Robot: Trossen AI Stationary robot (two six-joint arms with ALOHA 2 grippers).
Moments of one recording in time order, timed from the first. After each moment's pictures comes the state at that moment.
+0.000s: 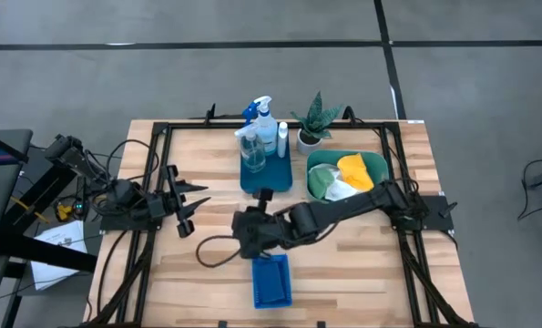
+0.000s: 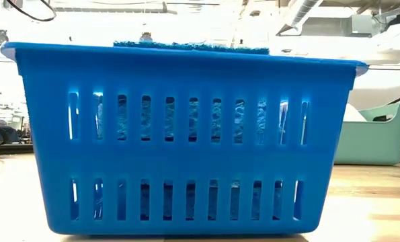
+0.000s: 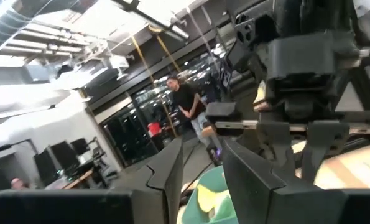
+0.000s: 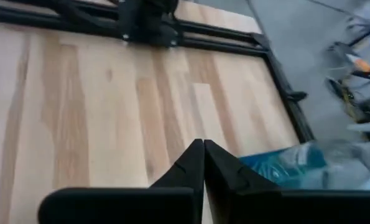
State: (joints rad) left arm -0.58 0.71 0.39 0.73 -0.74 0.75; right arm 0.34 2.22 2.33 -0.96 0.67 0.13
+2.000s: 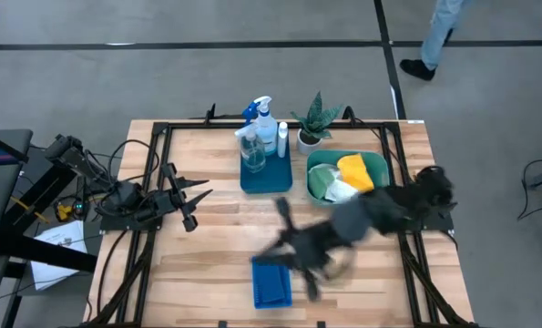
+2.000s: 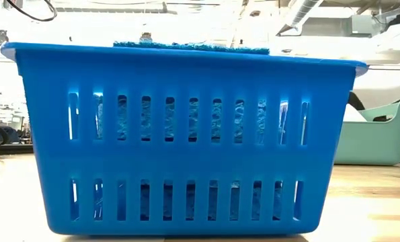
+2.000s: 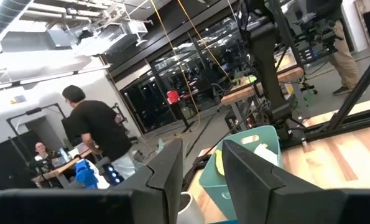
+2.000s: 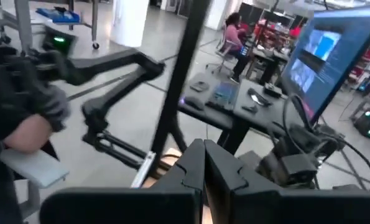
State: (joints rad) left arm -0.58 0.71 0.39 0.65 -0.91 0.70; right arm 0.49 1.89 2.33 -0.58 0.20 -0.26
